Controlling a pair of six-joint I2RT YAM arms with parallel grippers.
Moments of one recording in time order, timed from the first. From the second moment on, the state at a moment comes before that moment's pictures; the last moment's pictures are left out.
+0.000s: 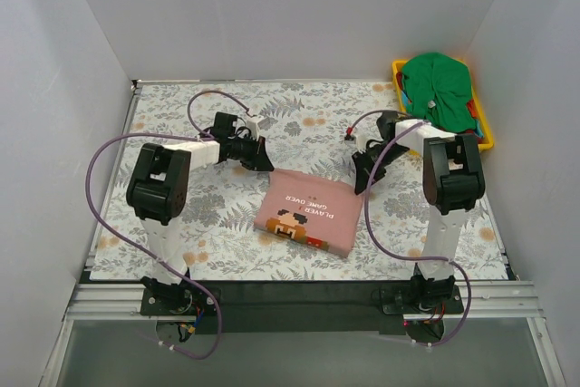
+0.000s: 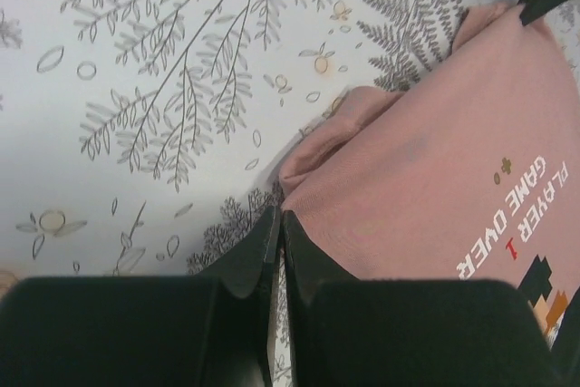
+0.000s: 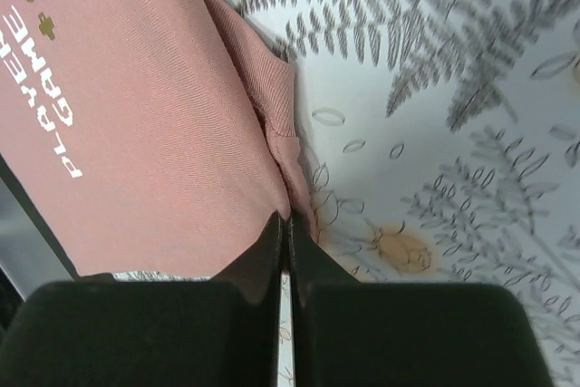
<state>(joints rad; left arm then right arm) -0.27 1.99 1.19 -0.09 0.79 0.06 0.16 2.00 1.31 -0.91 -0.69 -0.58</state>
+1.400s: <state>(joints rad) -0.28 2.08 1.06 0.34 0.91 -0.62 0.22 2.07 1.25 -0.34 -1.07 0.04</state>
